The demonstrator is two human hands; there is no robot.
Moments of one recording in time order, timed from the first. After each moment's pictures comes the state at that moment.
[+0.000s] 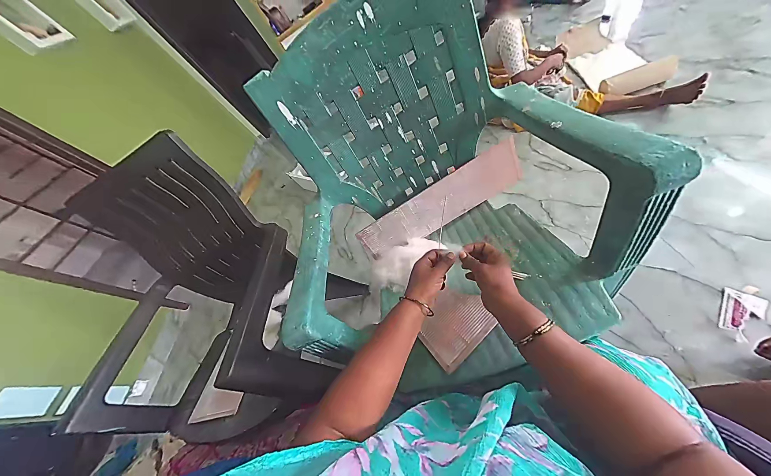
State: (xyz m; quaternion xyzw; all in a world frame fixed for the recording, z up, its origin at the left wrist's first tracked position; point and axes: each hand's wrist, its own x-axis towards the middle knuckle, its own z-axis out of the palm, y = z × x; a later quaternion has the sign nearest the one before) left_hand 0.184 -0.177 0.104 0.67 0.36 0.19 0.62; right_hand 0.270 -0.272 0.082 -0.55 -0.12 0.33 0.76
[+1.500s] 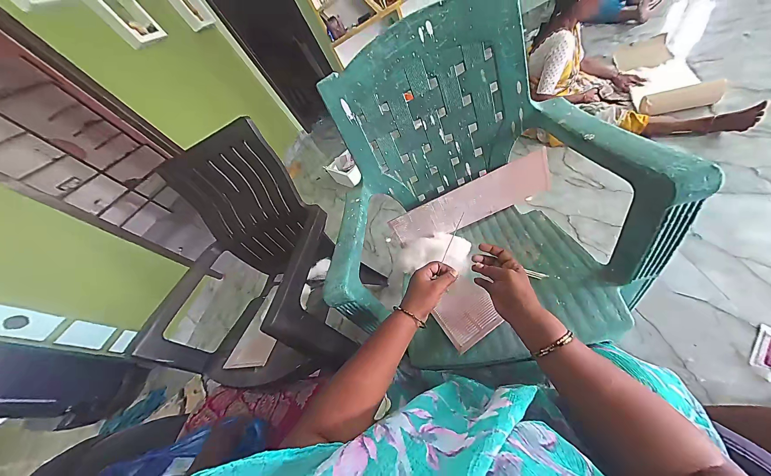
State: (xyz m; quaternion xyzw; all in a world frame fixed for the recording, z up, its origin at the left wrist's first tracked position) left_hand 0.108 -0.201 0.138 0.74 0.35 0.19 0.53; right_hand 0.239 -0.300 0.096 -0.43 -0.15 0.41 0.79
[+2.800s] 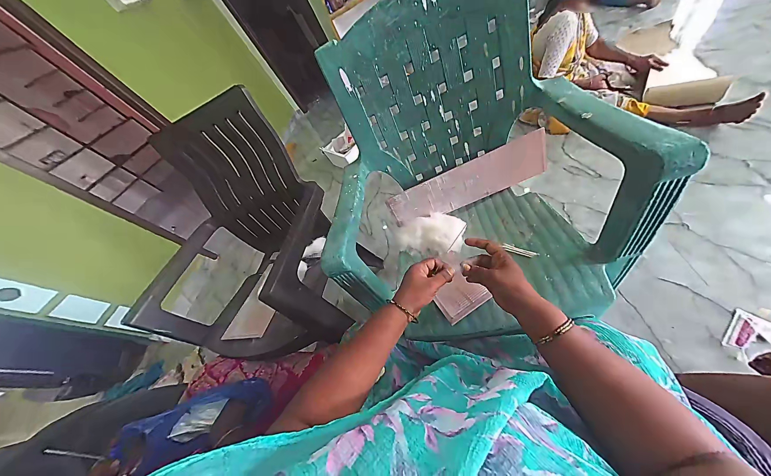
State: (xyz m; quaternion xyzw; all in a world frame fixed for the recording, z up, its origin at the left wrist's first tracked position) left_hand 0.080 -0.228 0.129 0.76 0.34 0.16 0.53; right_hand 0.229 -0.331 0.086 -0.50 -0.31 0.43 0.69
